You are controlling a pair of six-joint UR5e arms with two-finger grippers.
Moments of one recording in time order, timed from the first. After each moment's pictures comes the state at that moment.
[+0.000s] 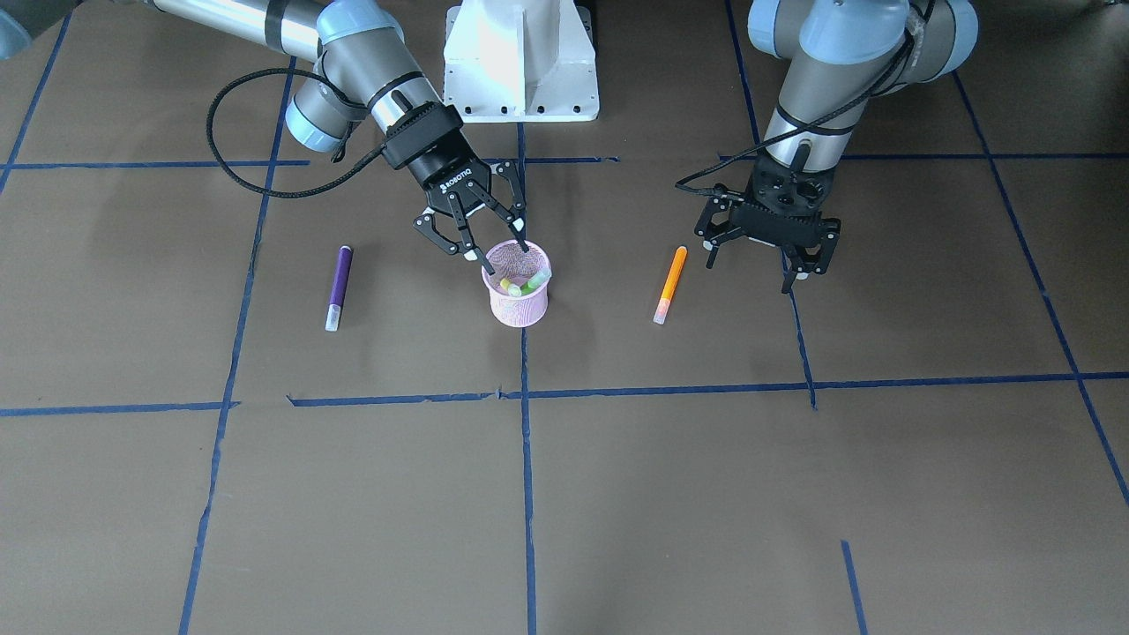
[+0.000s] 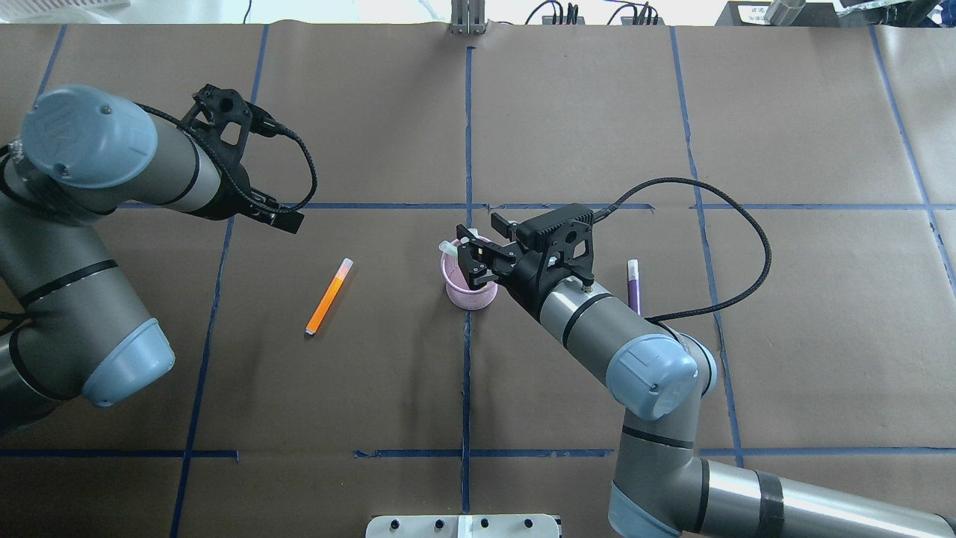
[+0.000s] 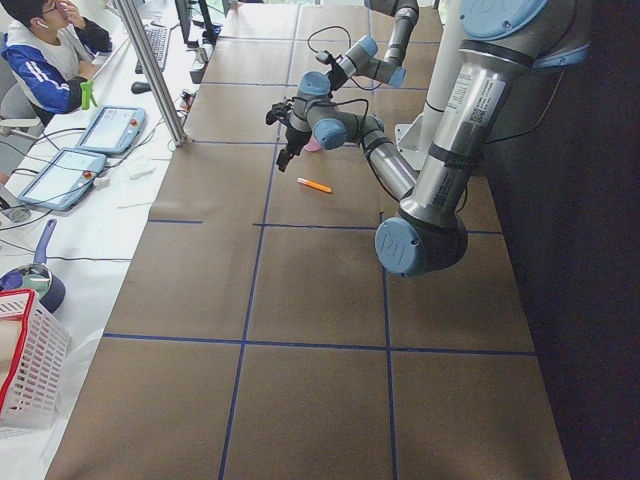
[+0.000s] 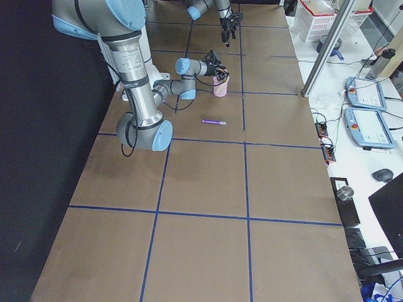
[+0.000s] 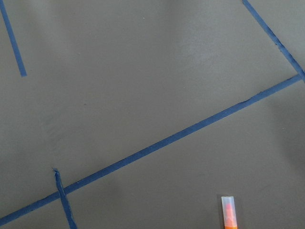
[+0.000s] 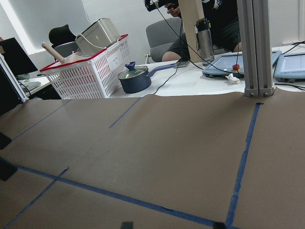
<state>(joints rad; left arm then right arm) -0.73 -1.95 -1.92 -1.72 -1.83 -0.64 0.32 -1.09 1.62 -0.48 1.07 0.88</state>
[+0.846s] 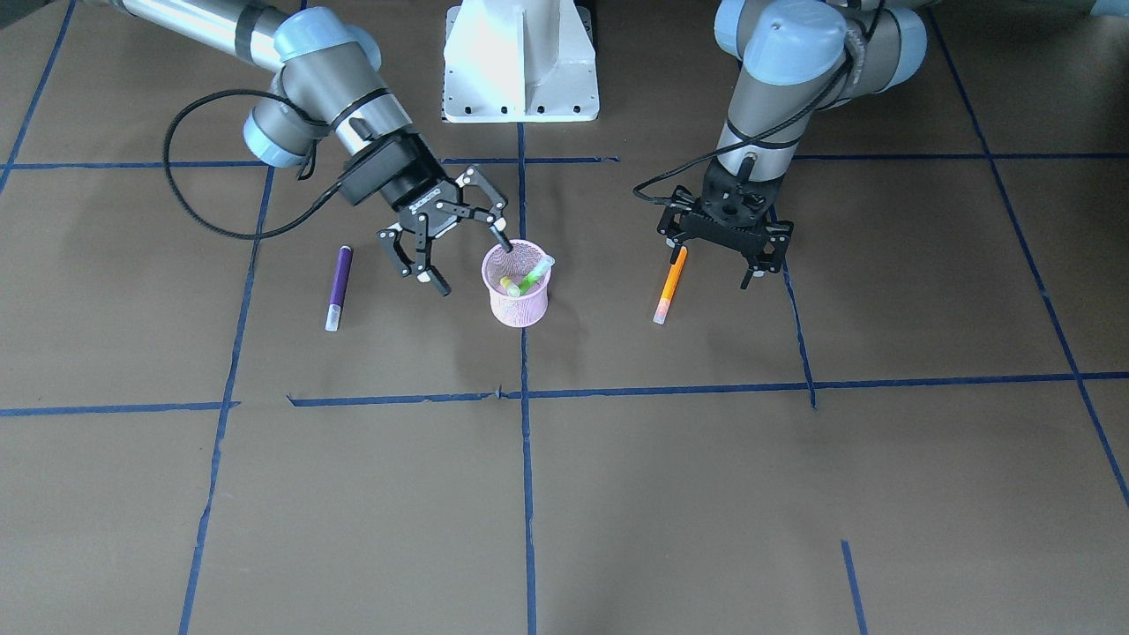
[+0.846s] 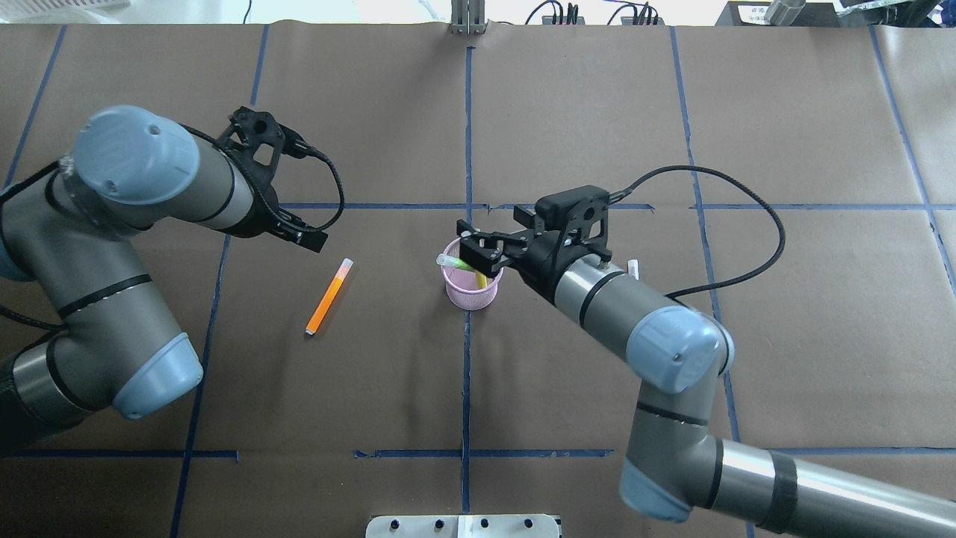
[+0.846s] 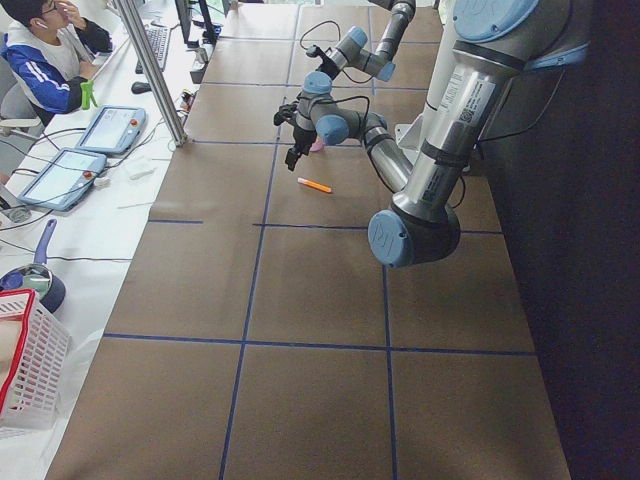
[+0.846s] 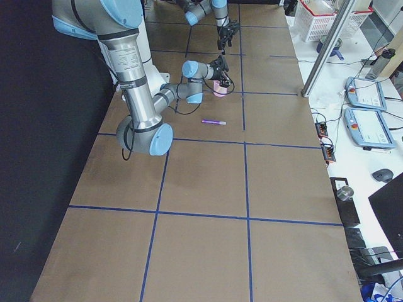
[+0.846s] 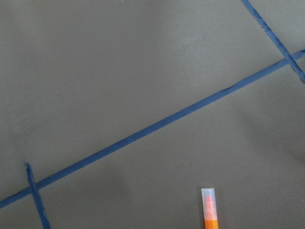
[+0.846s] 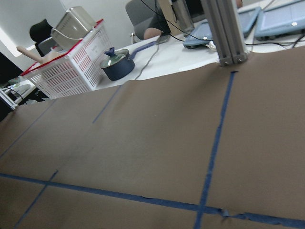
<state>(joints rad) -0.65 -2.03 -1.86 -1.64 -1.83 -0.66 0.46 -1.16 1.63 -0.51 1.33 1.13</state>
